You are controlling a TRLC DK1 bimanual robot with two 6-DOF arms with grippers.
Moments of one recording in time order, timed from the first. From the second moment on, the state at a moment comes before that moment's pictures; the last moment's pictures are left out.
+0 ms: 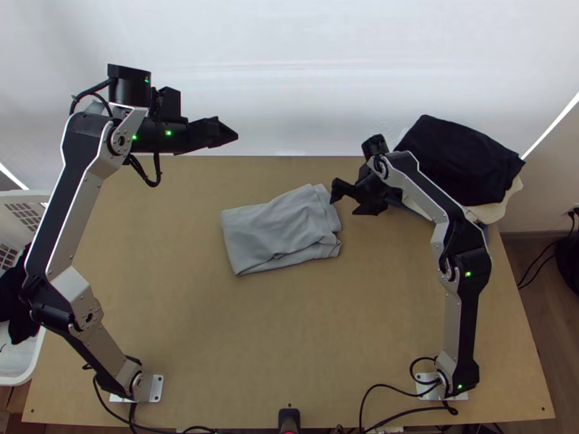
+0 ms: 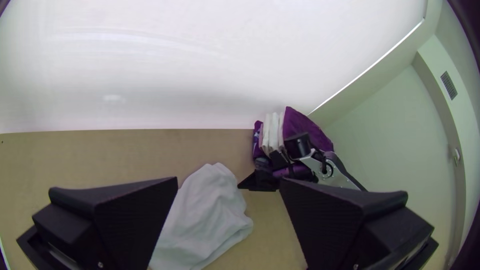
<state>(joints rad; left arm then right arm) -0.24 1.81 2.20 -1.01 0.48 -0.34 0.30 2.22 1.89 -0.92 -0.37 0.54</state>
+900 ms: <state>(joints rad) -0.24 1.81 2.20 -1.02 0.48 -0.34 0.39 2.24 1.86 -0.91 -0.45 0.46</state>
